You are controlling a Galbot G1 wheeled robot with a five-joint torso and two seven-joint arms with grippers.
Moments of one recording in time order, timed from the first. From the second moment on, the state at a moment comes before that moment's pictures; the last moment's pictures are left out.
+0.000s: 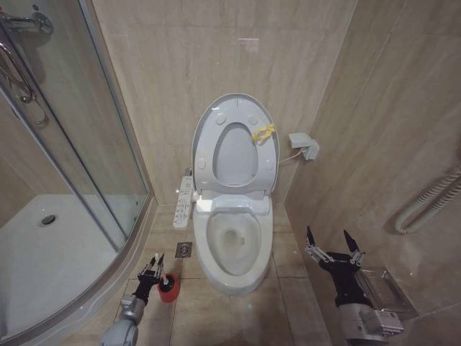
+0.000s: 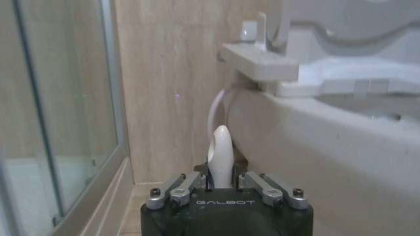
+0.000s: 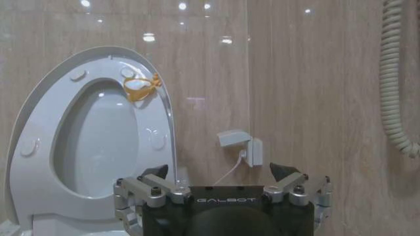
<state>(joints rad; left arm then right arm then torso) 1.15 -1.23 -0.39 -1.15 -0.34 -0.49 0.18 -1.73 1.40 0.64 2.27 0.22 0.16 0.17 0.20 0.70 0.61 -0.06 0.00</state>
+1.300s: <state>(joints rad) 1.76 -1.03 -0.59 -2.20 -0.69 -0.33 0.48 -1.73 1.40 0.64 2.27 0.22 0.16 0.17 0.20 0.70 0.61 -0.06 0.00</state>
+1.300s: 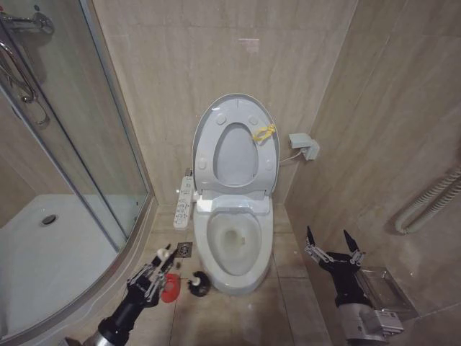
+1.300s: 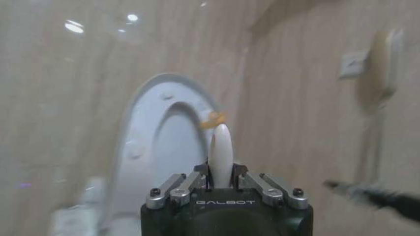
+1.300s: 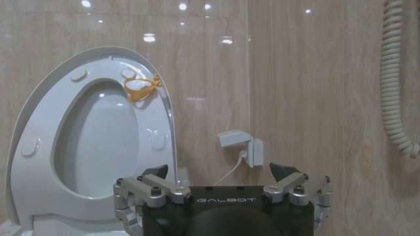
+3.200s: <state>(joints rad) 0.56 -1.35 0.16 -0.82 -0.71 -0.53 0.49 -1.73 1.40 0.64 2.27 0.22 0.16 0.17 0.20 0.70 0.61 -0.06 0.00</state>
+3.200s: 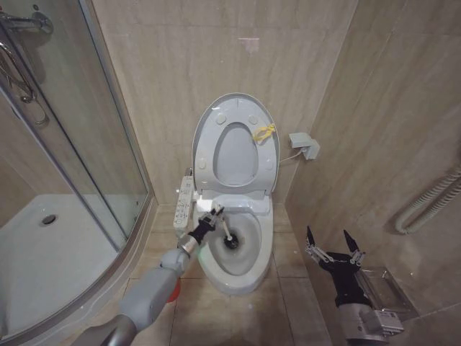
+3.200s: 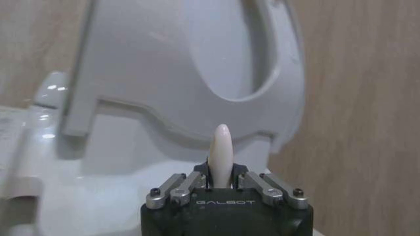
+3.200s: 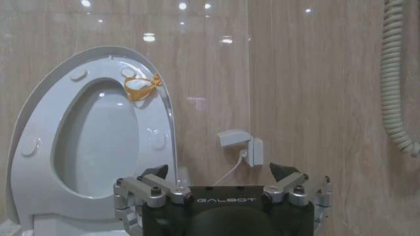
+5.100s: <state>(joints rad) 0.80 -1.41 0.00 -0.90 -0.72 -0.65 0.40 -1.73 1.40 0.64 2.27 0.22 0.16 0.17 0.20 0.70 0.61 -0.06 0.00</state>
